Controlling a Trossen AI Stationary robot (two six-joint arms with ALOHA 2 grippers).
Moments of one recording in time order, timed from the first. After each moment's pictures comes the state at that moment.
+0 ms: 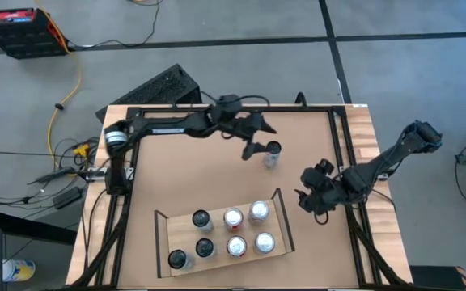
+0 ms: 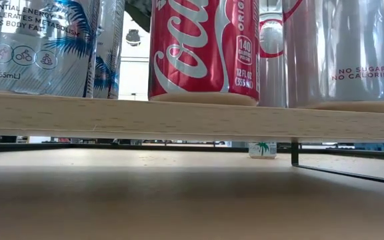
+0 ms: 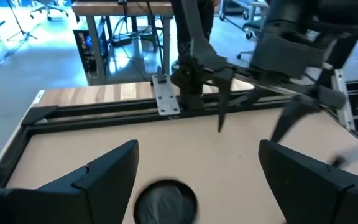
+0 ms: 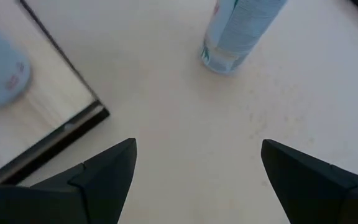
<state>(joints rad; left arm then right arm) 0.32 1.91 1.51 0.20 0.49 0.09 0.52 1.10 0.78 -0.94 0.63 0.94</state>
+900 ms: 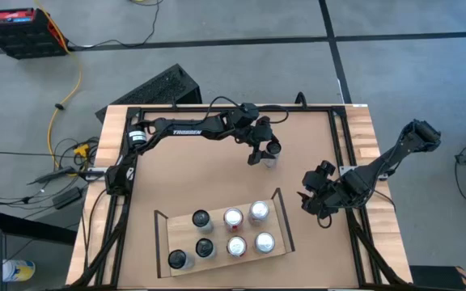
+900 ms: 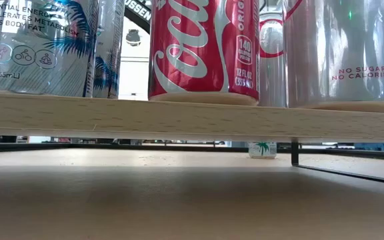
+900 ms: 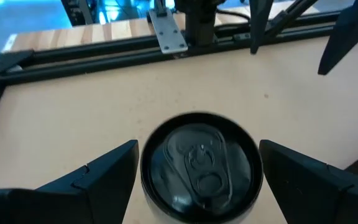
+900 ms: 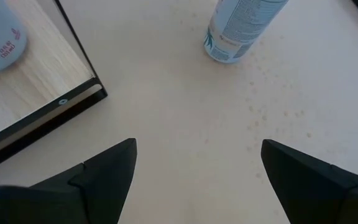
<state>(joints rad) 0.32 2.15 1.68 0.04 0.46 0.26 0.57 1.10 0.76 -0.96 0.64 0.93</state>
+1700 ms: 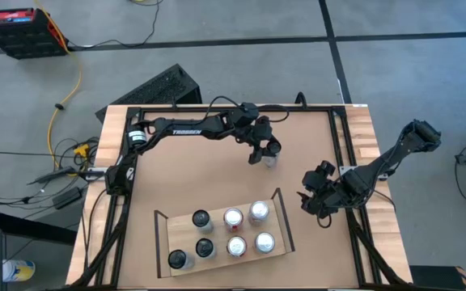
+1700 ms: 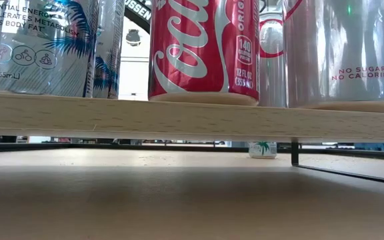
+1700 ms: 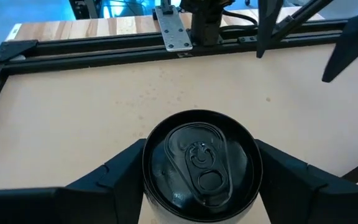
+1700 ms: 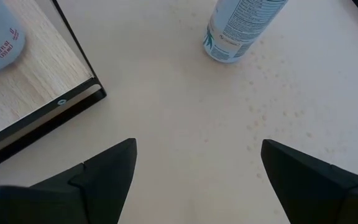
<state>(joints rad) 0.32 2.15 1.68 0.02 0.45 0.21 0.57 1.10 0.76 -0.96 0.63 0.93</state>
